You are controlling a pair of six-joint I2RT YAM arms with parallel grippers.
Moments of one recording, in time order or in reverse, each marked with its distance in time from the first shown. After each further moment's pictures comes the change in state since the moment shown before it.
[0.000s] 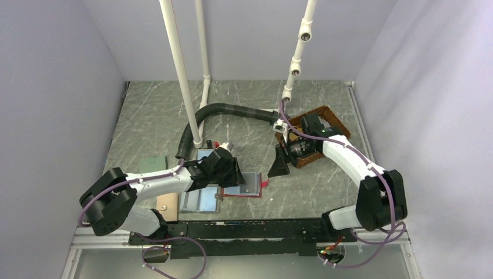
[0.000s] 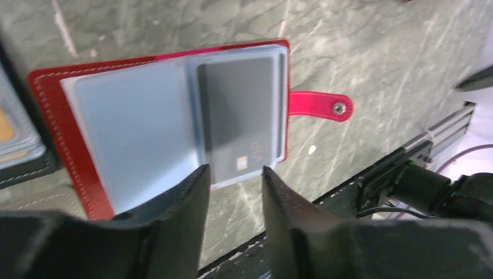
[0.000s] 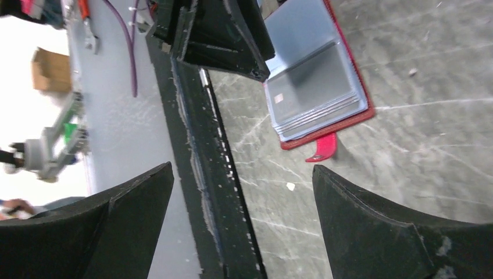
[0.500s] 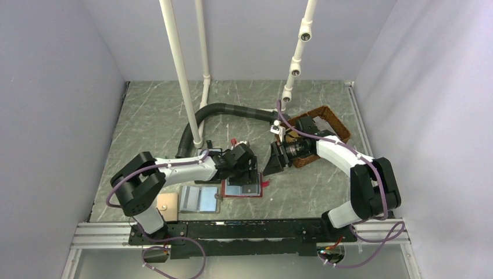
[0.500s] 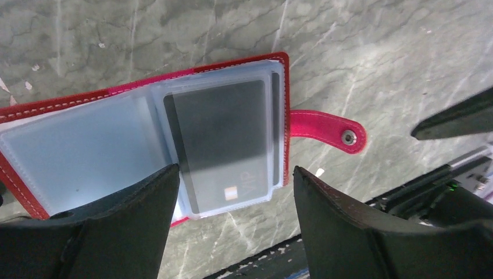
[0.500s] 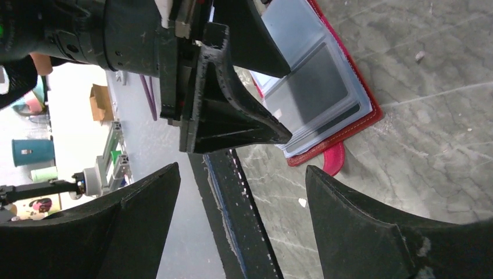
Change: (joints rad) left arm -0.062 0.253 0.267 -0.158 -0.039 0.020; right arm 0.027 0.136 -0.072 0.226 -0.031 0.282
